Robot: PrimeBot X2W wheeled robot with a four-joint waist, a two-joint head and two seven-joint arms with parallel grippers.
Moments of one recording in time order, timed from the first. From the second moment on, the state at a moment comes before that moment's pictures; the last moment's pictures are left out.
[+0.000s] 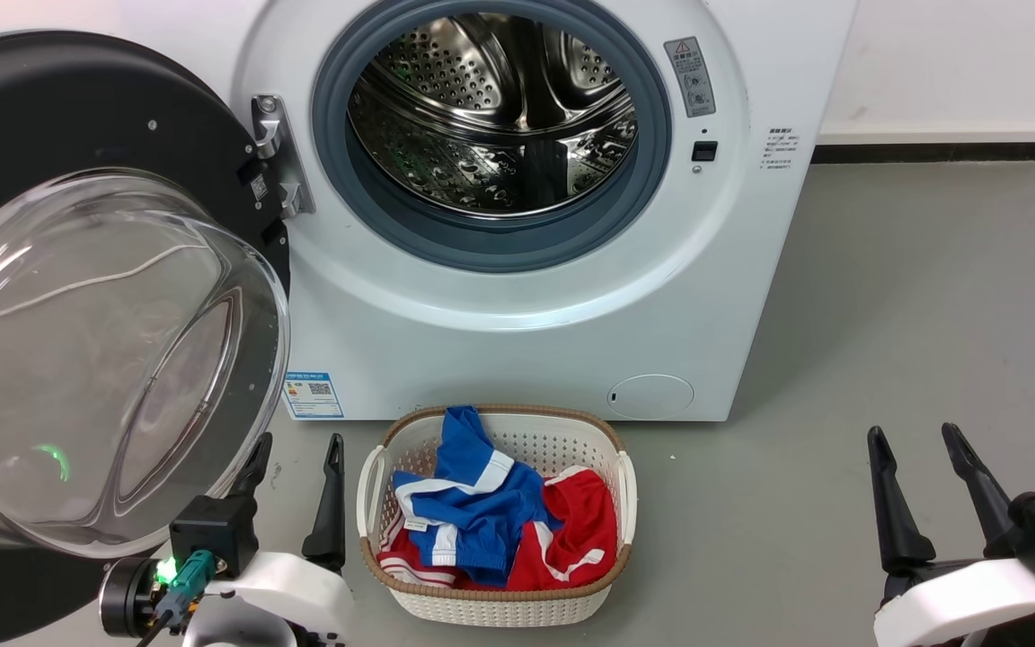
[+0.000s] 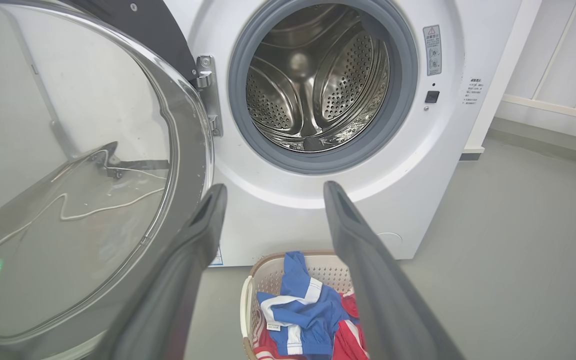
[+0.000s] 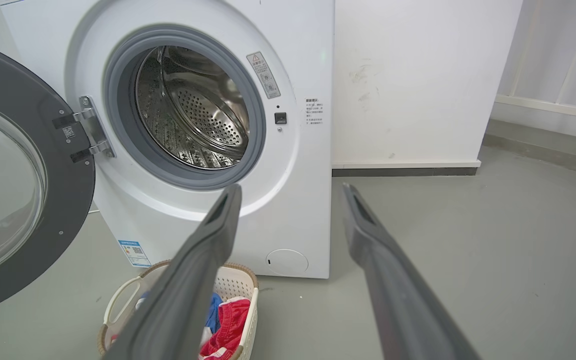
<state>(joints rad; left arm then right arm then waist) -0.06 0.28 -0.29 0.13 -0.37 0.17 -0.18 0.08 -0.05 -0.07 -0.09 0.13 0.13 -0.03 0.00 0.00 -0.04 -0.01</state>
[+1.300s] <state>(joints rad) -0.05 0.22 -0.20 0.19 -0.71 0.09 -0.10 0.06 -0.05 -0.08 0.02 0.53 0.13 0.01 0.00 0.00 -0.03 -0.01</state>
